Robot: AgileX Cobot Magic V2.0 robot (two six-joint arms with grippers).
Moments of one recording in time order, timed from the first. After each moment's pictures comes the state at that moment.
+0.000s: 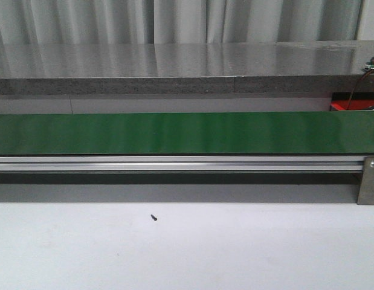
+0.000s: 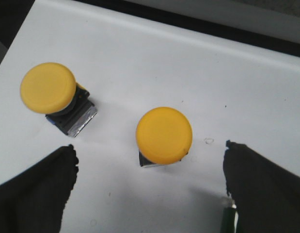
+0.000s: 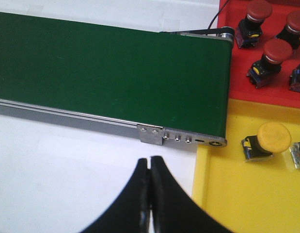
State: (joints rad) left arm 0.41 2.07 -1.63 -0.32 0.53 0.36; right arm -0.12 0.80 -0.79 0.33 0.79 -0.34
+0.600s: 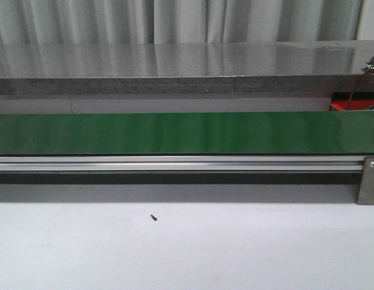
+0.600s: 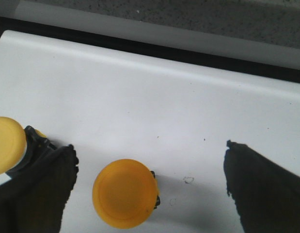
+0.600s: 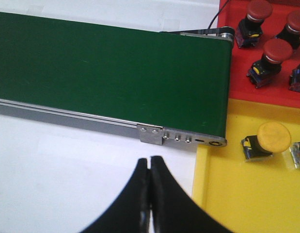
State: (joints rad) left arm 0.35 2.16 -1.75 -0.30 0.49 0.36; right arm -0.12 0.80 -0.79 0.33 0.79 -0.34
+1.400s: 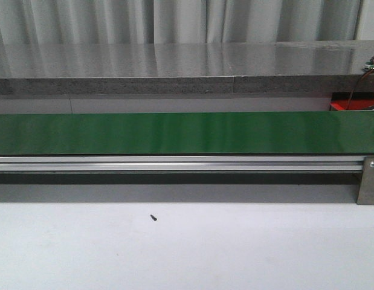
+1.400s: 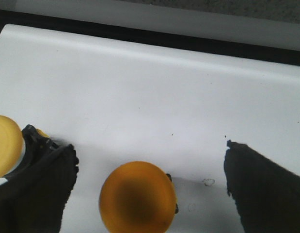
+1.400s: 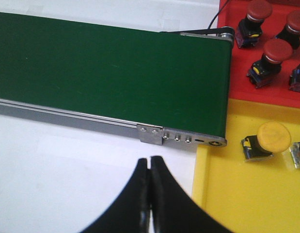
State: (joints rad) left arm 0.35 2.21 -1.75 -0.26 0.45 0.36; right arm -0.12 0.80 -0.79 0.33 0.79 -0.34
